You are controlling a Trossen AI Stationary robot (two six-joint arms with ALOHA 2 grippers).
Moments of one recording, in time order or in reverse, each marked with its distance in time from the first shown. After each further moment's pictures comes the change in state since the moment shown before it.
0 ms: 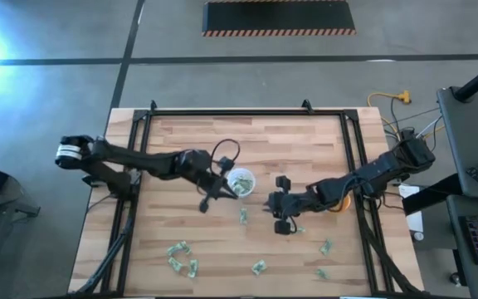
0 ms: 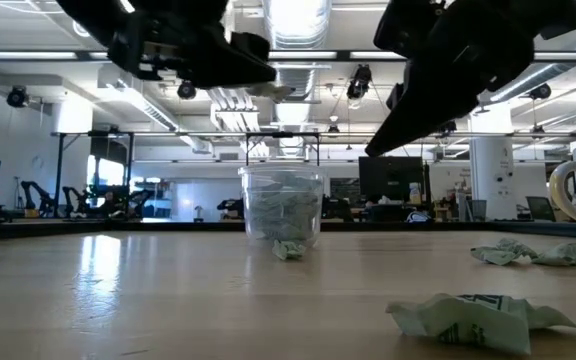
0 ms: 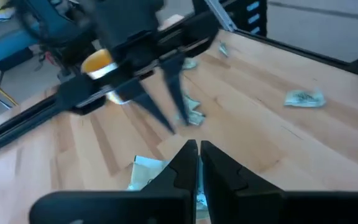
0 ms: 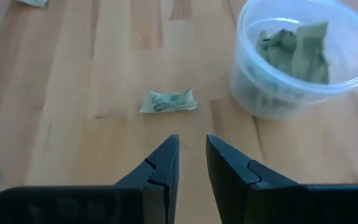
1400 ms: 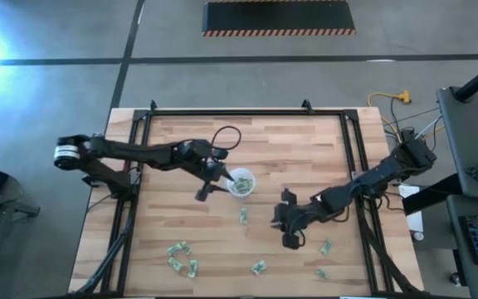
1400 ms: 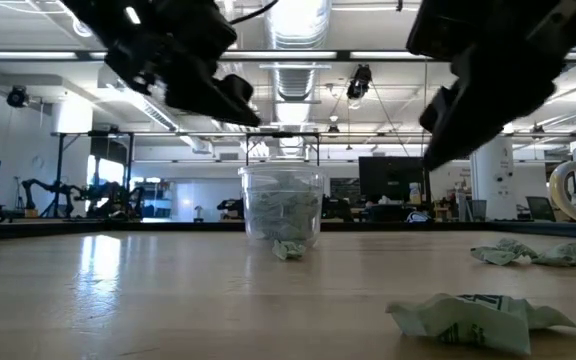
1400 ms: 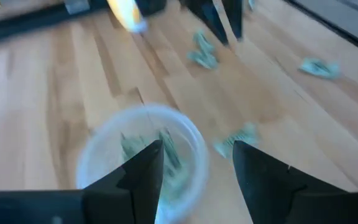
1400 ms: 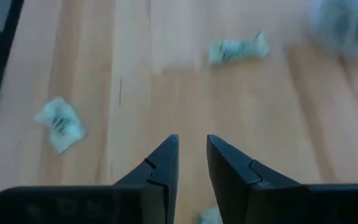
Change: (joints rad) left arm 0.113 -0.046 0.009 -0.261 0.000 -0.121; right arm 0.107 0.001 -0.025 -0.035 -0.103 0.215
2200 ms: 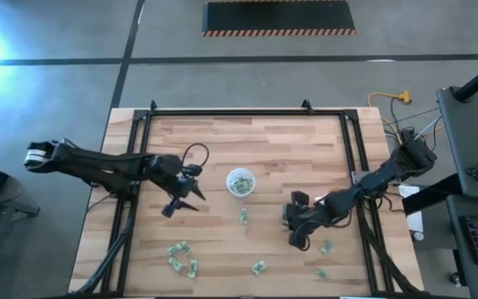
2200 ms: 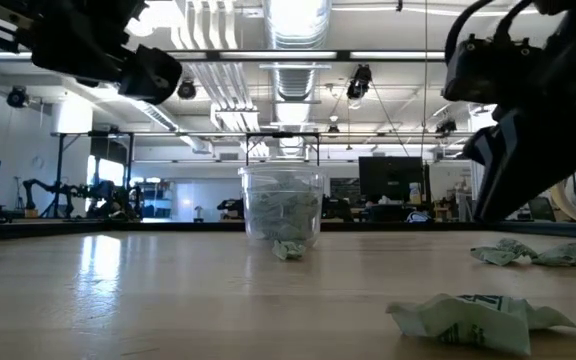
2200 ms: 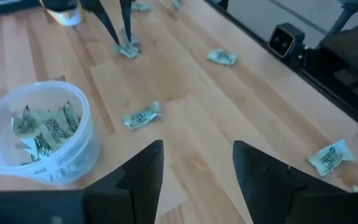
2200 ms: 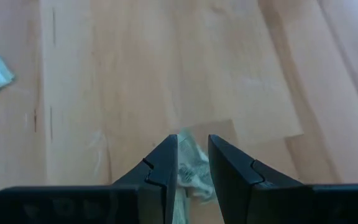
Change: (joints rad) left arm -0.176 -0.403 -0.215 -0.174 -0.003 -0.130; right arm 0.063 0.003 -0.084 -0.107 0.092 0.148
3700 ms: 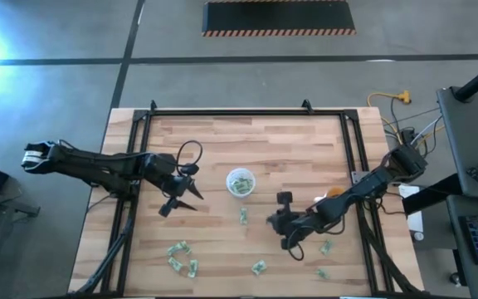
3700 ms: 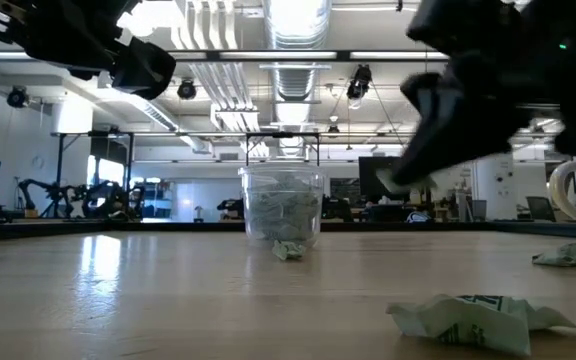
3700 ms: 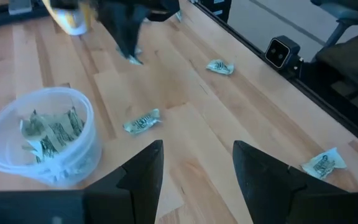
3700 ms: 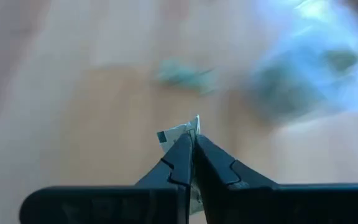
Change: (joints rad) left arm -0.002 -0.062 -0.016 -0.004 -0.001 -0.034; right arm 0.005 0.116 0.117 0.145 0.257 -0.539
